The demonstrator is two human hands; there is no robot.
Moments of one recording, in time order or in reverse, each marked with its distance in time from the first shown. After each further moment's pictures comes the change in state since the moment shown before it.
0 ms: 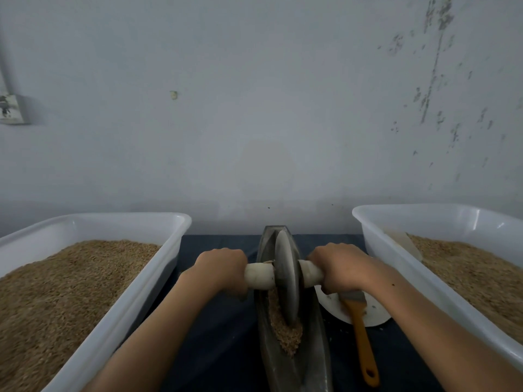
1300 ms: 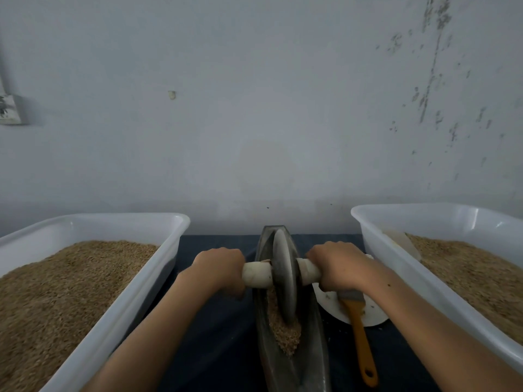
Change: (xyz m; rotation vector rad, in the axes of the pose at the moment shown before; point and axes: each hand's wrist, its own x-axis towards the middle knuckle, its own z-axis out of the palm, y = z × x) left_hand -0.001 -0.001 0.000 -0.006 0.003 0.004; right_hand 0.001 -0.001 0.001 -0.037 0.036 0.025
